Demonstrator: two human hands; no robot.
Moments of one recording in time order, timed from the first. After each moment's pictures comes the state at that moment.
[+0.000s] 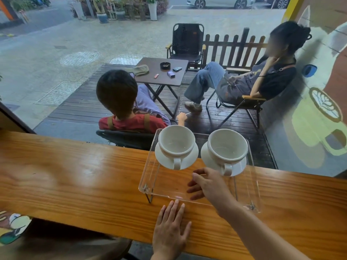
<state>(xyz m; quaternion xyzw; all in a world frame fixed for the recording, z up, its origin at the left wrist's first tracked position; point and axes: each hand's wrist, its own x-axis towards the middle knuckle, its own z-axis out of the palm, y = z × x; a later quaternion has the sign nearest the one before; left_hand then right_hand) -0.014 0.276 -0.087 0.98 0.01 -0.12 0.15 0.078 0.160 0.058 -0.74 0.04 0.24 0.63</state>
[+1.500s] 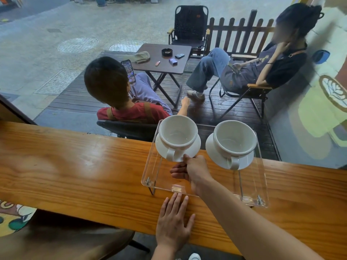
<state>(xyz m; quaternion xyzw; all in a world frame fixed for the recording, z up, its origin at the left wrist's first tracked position) -0.017 0.277 -0.089 0.98 0.02 -0.11 0.19 0.106 0.219 0.047 -0.63 0.19 0.28 0.70</state>
